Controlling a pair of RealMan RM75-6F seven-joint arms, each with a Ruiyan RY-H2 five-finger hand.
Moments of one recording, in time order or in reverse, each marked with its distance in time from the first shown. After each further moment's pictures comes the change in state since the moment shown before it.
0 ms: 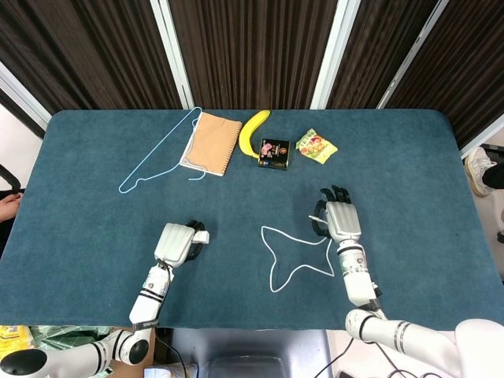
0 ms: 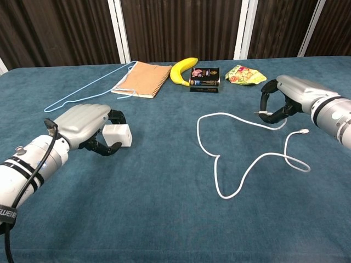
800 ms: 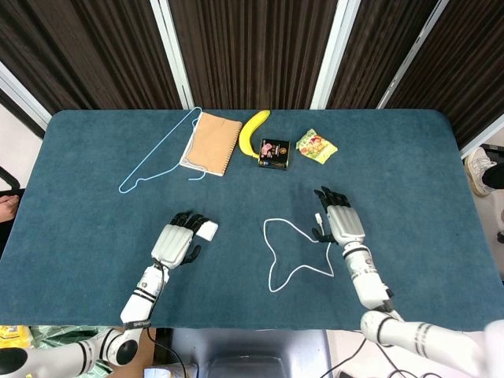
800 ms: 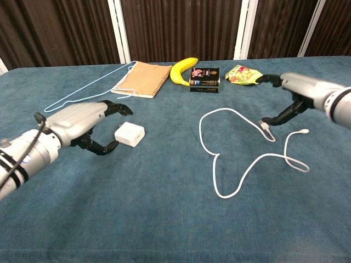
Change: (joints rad) left arm 0.009 0.137 0.017 -0.171 0.020 -0.052 -0.070; right arm -0.040 0.189 -0.014 -0.239 -0.010 -0.073 0.046
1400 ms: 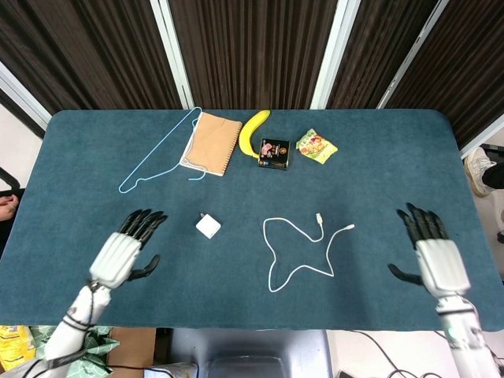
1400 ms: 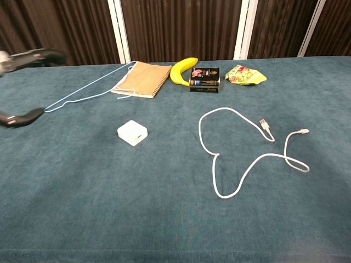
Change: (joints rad) left arm 0.177 0.473 0.149 -0.396 0.282 0.242 -0.274; right arm -0.420 0.468 -0.251 -0.347 -0.493 0.478 0.109
